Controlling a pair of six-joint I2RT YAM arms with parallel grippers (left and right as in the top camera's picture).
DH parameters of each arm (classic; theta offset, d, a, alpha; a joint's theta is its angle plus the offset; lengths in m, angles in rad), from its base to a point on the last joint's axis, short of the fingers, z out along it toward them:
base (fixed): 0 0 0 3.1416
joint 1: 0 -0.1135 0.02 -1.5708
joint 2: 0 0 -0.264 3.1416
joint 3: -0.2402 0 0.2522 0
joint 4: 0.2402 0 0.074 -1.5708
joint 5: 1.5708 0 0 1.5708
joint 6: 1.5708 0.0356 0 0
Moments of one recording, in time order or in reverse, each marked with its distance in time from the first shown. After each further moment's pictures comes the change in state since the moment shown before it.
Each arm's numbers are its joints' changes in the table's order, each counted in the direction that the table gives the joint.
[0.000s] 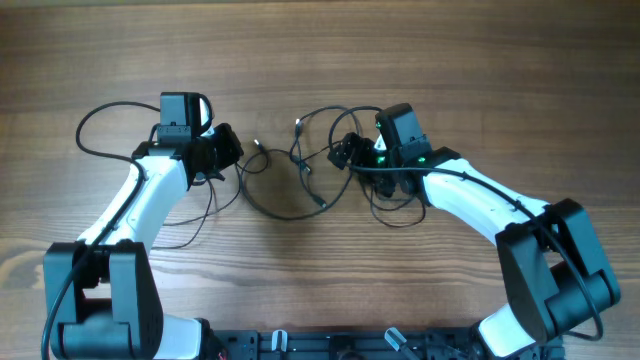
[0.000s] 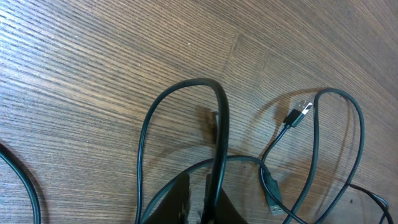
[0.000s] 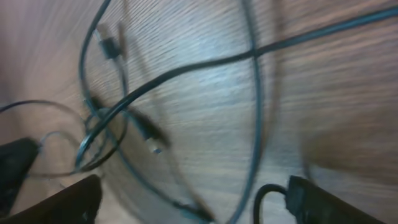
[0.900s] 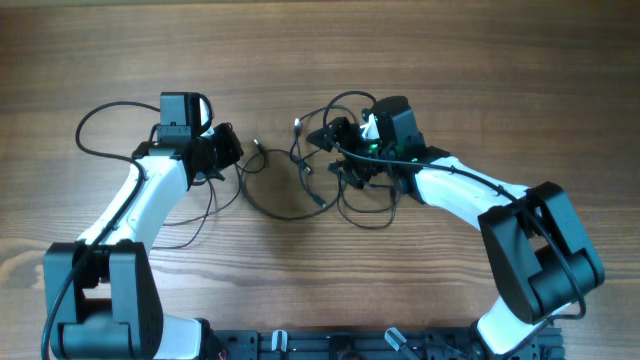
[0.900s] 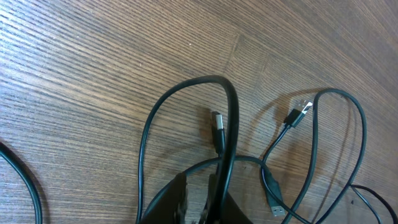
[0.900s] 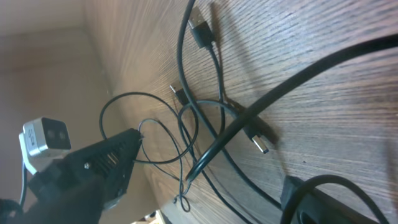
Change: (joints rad) left arm 0.000 0.000 0.000 -0.001 -0.003 0.000; right arm -0.002 -0.085 0.002 -0.319 -0.189 0.293
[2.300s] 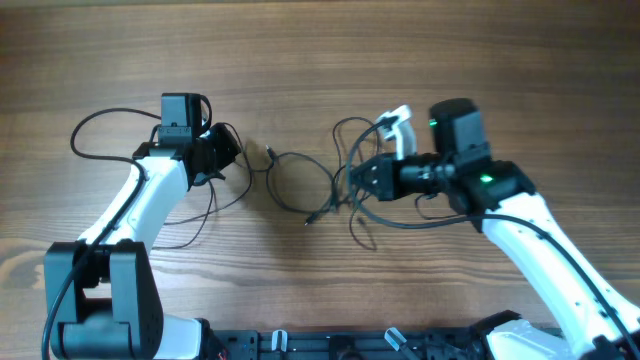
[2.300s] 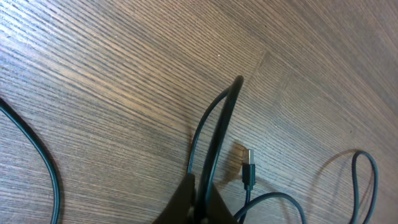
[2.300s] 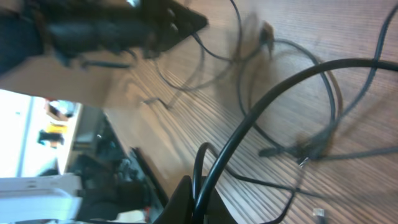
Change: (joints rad) left arm 0.002 -0.001 0.005 0.000 -0.072 -0.107; right arm 0.072 0.487 -0.001 0.618 -0.182 -0.872
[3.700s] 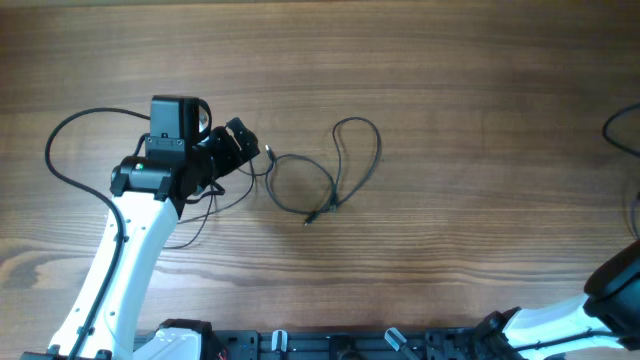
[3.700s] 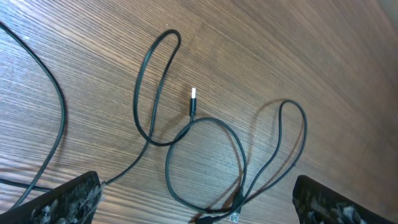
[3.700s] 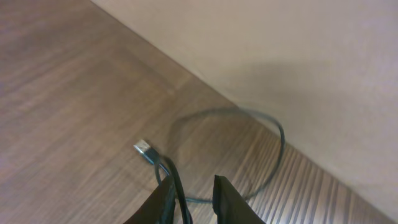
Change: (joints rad) left arm 0.087 0.310 -0.074 0.312 -0.003 -0.045; right arm 1.186 -0.444 -0.152 -0.530 1.079 -0.464
